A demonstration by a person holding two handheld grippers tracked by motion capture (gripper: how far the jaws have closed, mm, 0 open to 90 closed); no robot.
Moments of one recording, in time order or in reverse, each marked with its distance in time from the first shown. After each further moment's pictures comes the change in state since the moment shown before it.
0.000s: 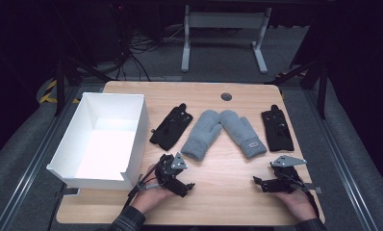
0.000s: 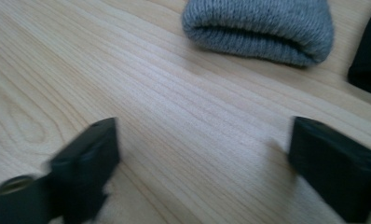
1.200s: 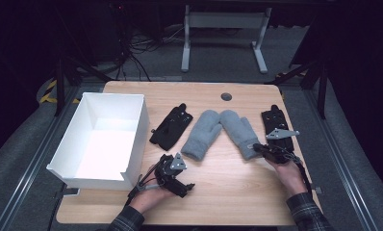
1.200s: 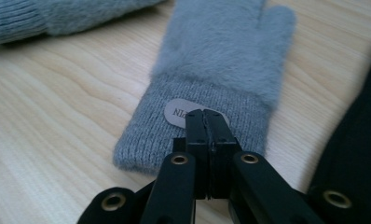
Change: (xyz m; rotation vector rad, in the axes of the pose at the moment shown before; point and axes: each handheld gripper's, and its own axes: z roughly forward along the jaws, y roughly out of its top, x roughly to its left) left arm 0.001 -0.001 0.000 -0.007 -0.007 0.013; right arm -0.033 0.065 0.027 -0.044 0.027 -0.024
